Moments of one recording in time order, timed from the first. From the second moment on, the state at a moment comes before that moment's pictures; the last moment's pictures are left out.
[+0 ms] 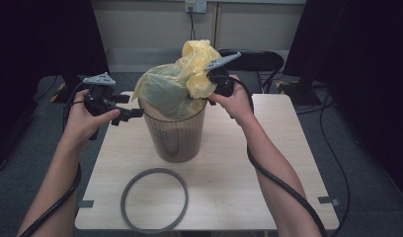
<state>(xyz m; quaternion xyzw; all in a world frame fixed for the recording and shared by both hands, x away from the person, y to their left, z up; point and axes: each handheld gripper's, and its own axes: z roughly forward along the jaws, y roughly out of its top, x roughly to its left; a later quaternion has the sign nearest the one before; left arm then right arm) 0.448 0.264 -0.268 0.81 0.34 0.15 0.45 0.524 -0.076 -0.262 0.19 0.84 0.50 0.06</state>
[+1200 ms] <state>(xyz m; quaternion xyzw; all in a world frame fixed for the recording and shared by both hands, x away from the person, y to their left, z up) 0.441 0.261 -0.301 0.83 0.35 0.12 0.41 0.519 -0.092 -0.248 0.20 0.82 0.53 0.10</state>
